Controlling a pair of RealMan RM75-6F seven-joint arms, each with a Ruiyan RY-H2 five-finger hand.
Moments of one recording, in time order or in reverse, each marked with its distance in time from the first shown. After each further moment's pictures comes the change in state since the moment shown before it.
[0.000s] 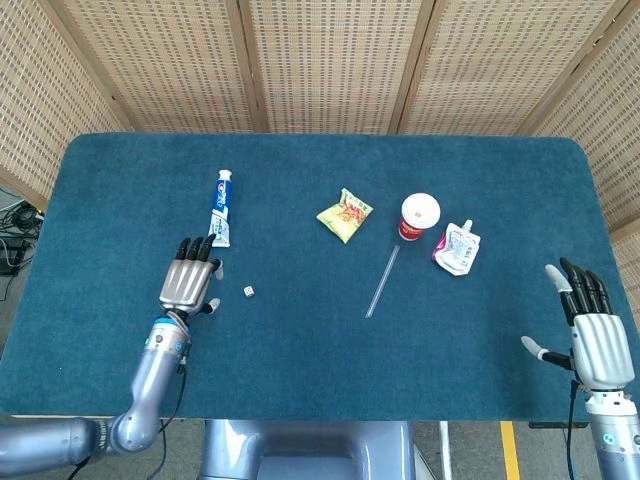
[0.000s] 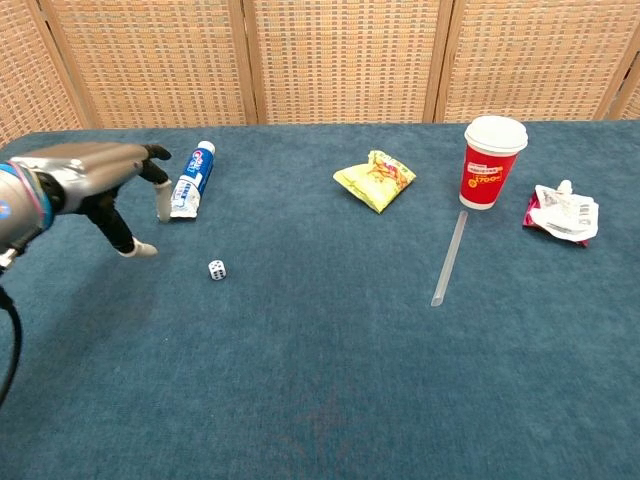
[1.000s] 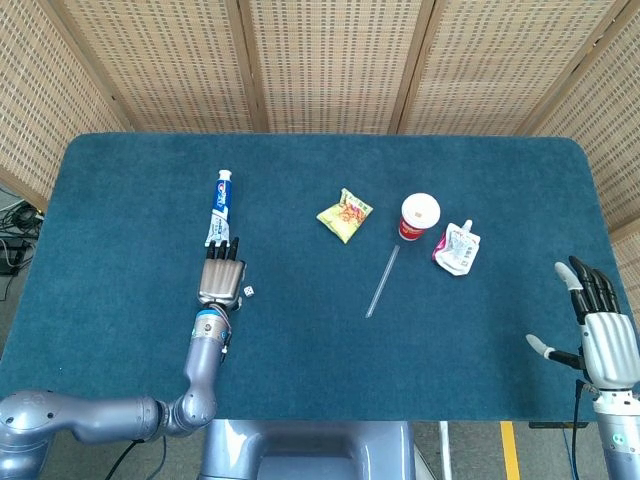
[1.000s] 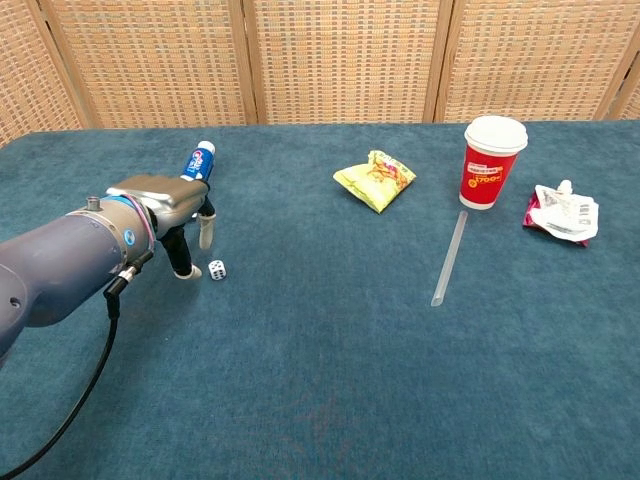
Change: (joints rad) left arm -0.206 -0.240 -0.016 0.278 -0.229 0.051 0.145; right arm -0.007 0.015 0.011 0.007 0.003 -0.005 0.085
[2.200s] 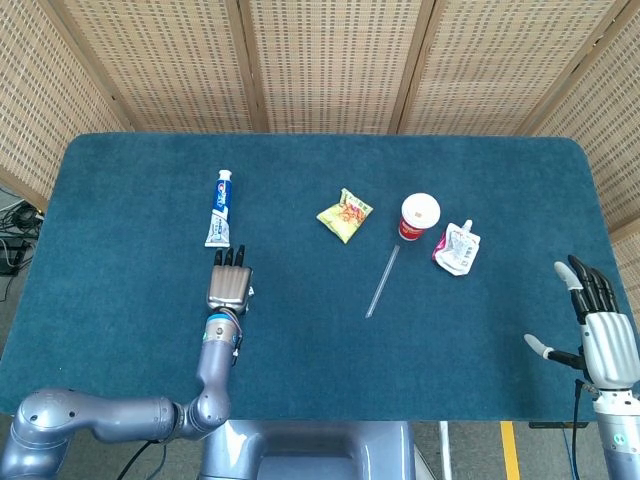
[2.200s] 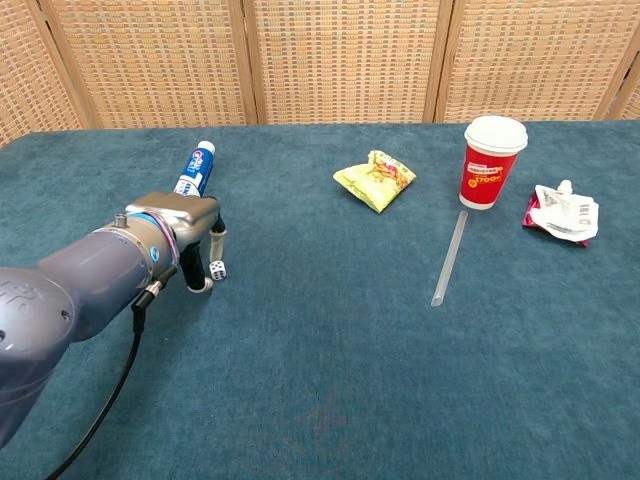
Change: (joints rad) left arm -0.043 -0.070 -0.002 0.056 -0.069 0.020 0.032; right arm -0.001 0.001 0.004 0.005 -0.012 0.005 0.047
